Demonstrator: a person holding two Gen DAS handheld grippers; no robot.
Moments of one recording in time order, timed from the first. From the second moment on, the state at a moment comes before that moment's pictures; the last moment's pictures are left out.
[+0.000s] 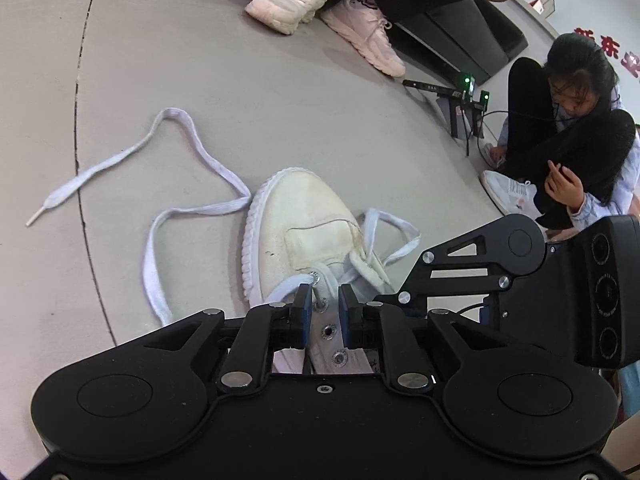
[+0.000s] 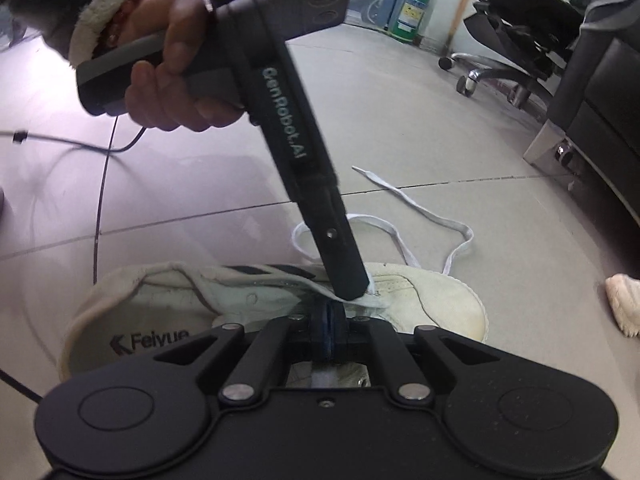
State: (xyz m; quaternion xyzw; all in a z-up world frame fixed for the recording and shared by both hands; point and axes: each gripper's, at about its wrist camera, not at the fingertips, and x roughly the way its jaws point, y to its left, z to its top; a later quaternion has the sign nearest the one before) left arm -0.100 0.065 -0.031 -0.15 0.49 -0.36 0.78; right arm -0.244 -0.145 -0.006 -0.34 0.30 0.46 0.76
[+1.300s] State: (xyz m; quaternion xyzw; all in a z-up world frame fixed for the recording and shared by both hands) left arm -0.216 0.107 0.067 0.48 0.23 0.03 0.85; right arm -0.287 -0.138 0.003 -0.19 0.47 0.32 0.80
